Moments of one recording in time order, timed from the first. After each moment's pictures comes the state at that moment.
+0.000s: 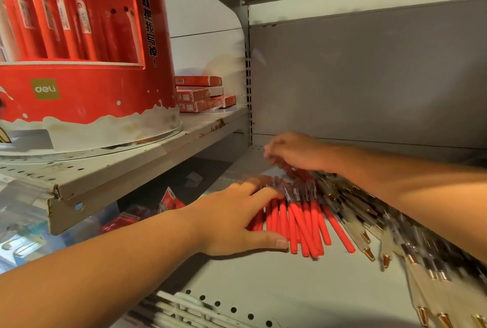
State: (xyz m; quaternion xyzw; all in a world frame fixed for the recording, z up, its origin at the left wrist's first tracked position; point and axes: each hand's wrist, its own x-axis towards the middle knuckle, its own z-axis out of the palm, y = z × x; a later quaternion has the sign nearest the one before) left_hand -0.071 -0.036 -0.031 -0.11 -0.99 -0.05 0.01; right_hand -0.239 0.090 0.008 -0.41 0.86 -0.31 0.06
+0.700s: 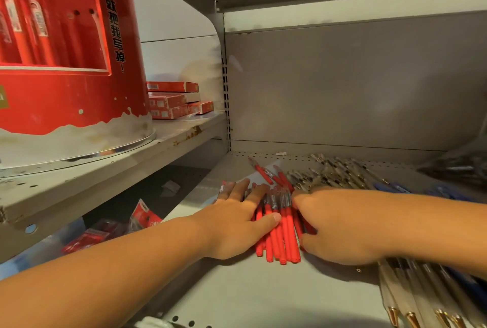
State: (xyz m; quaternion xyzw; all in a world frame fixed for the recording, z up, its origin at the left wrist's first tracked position) left_hand -0.105 -0.008 -0.044 0.01 -1.00 -0.09 -0.02; right_hand -0.121 0.183 0.019 -0.40 0.91 0.04 0.07
